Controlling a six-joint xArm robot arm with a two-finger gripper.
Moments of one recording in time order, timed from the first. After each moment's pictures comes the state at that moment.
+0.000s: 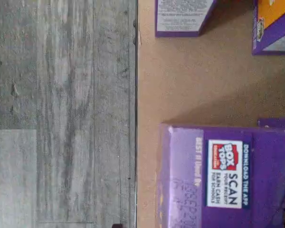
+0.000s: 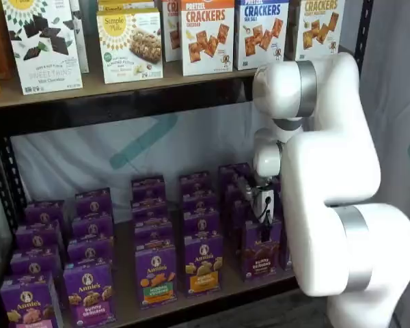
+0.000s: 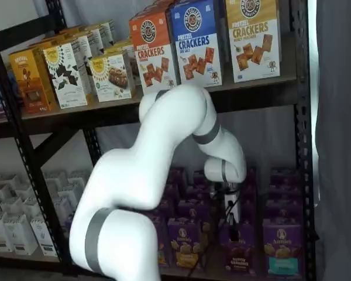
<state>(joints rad) -0.18 1.05 -1.57 -0.03 0.54 -1.72</state>
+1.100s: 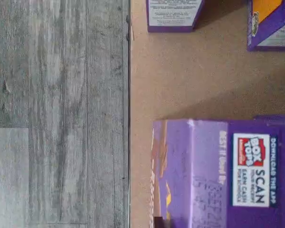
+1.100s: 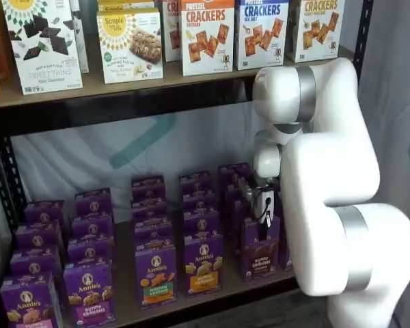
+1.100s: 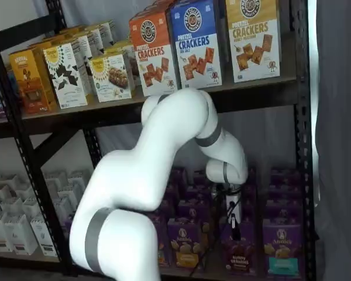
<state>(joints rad) -0.18 1.08 -1.62 -0.01 0.56 -1.74</state>
